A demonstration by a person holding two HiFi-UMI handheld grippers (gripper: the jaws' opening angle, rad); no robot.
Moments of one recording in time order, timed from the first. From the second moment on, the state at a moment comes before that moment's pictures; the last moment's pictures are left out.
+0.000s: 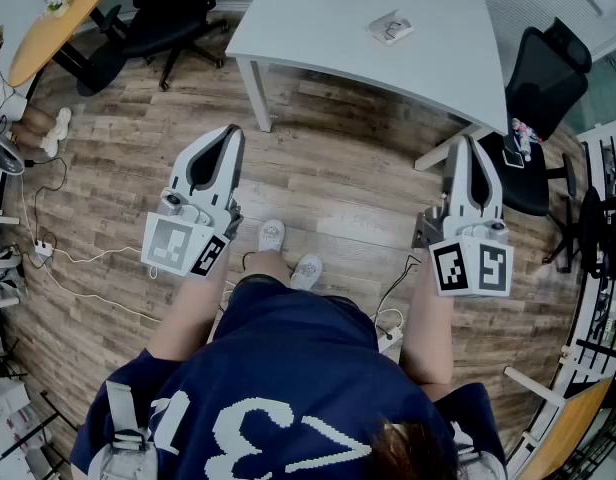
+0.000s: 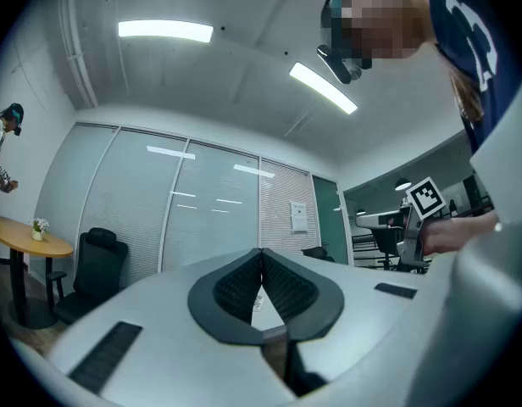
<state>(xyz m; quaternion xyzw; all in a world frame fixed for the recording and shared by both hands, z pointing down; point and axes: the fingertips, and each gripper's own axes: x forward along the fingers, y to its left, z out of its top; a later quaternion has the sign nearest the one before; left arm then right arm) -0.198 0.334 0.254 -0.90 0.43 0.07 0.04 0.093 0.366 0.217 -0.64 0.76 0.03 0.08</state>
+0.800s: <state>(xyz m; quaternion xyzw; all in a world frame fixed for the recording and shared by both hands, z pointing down) -0.183 0.272 0.251 -0.90 0.42 0.08 0.04 0.094 0.319 0.200 -0.62 0.78 0.05 0.11</state>
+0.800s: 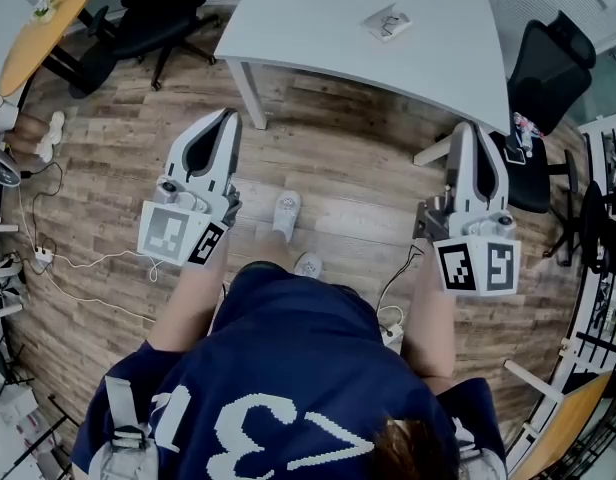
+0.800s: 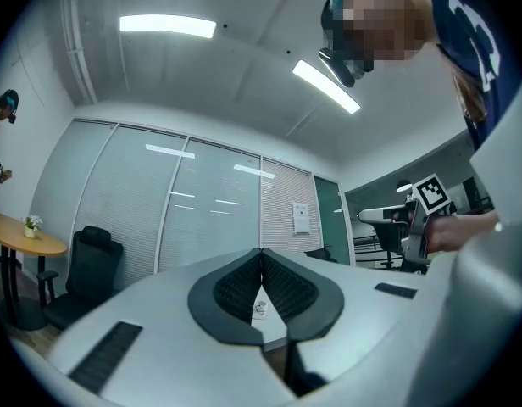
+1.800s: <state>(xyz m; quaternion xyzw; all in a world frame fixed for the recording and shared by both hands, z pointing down) -0.162 -0.003 0.251 -0.92 0.38 0.08 0.02 0.103 0.065 0.190 -0.64 0.76 0.05 0.10</state>
